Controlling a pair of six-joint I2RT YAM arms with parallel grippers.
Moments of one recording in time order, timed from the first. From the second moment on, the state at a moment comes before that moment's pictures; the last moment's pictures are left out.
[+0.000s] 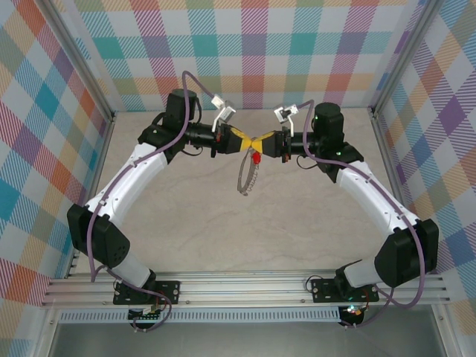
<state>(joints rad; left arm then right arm) -0.44 1.59 1.60 -0.49 1.08 0.02 0.38 1.41 1.24 -0.06 -1.11 0.38</state>
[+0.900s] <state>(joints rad) -0.44 1.49 1.44 -0.08 0.95 -0.29 0.36 1.36 1.11 0.17 -1.05 0.51</state>
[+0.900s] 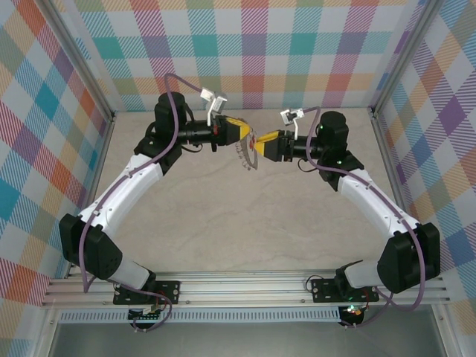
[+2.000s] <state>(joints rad) -0.45 1.48 1.44 -0.08 1.00 -0.30 0.33 1.30 1.05 0.30 -1.00 0.63</state>
